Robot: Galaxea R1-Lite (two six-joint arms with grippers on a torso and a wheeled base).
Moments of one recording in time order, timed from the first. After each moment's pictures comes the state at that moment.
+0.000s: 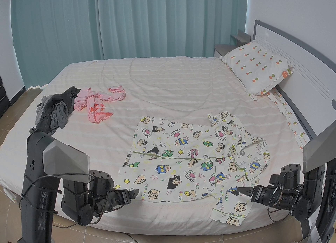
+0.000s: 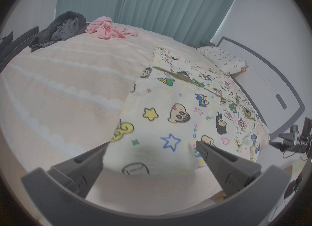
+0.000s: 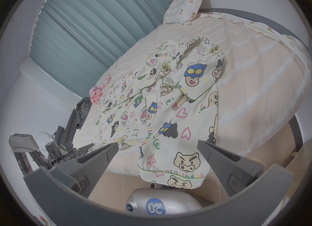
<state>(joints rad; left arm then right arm) -0.37 2.49 -0.40 -1.38 0.02 -0.46 0.27 2.24 -0.02 -1.55 0.13 0.63</state>
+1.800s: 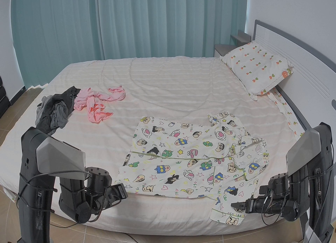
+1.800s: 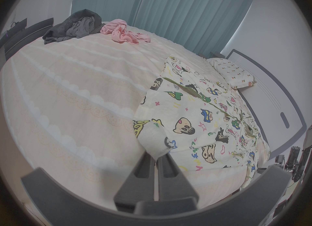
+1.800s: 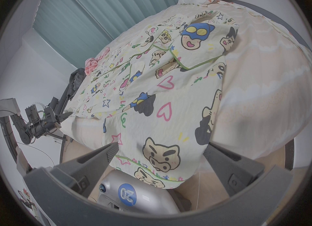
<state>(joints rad) -0.35 2.44 -0.40 -1.36 0.09 -0.57 0.21 2.51 -0.10 -1.55 0.25 0.36</state>
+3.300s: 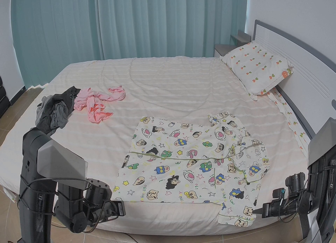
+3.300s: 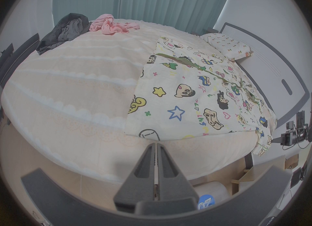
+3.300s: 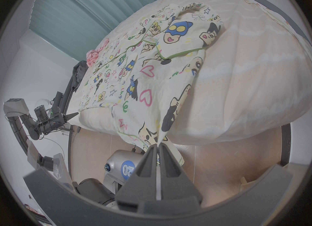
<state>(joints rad) -0.41 2.43 -0.24 -1.37 0.10 -0.43 -0.01 2.36 -0.02 -1.29 0.46 0.12</state>
